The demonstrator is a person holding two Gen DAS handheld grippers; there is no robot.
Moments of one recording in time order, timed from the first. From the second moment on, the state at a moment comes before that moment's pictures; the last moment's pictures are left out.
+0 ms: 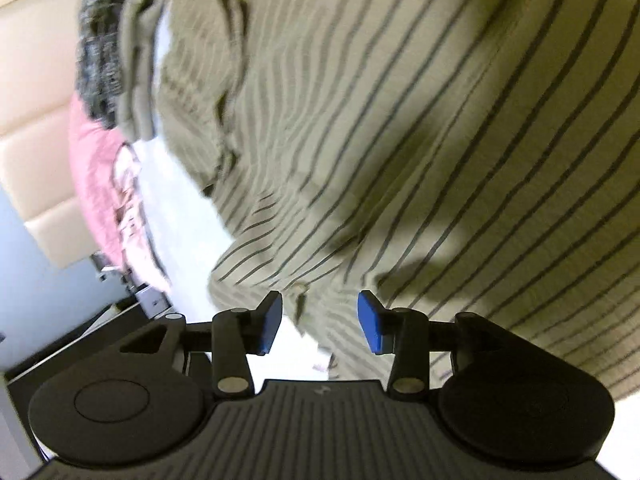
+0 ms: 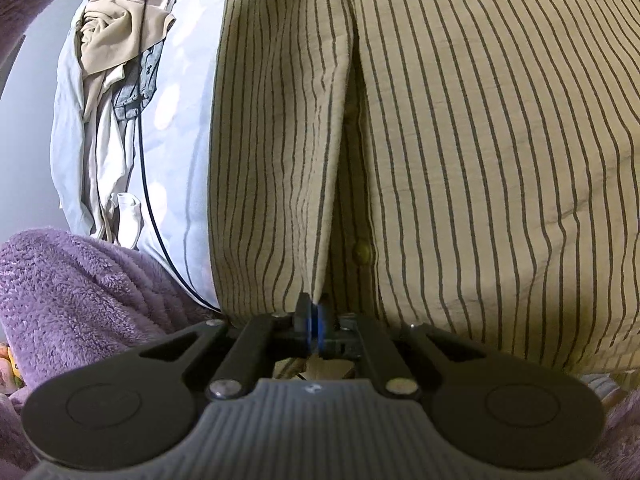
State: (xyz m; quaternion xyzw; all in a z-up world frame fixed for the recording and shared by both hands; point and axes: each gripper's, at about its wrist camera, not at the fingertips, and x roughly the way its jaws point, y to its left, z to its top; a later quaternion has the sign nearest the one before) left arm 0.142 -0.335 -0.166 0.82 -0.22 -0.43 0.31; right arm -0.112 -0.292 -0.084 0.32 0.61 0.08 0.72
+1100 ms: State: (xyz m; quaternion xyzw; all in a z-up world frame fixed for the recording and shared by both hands) left arm -0.081 -0.098 -0.081 0.62 0.20 -0.57 0.50; right arm -0.137 -0.275 -0.169 0.29 0.72 0.05 0.63
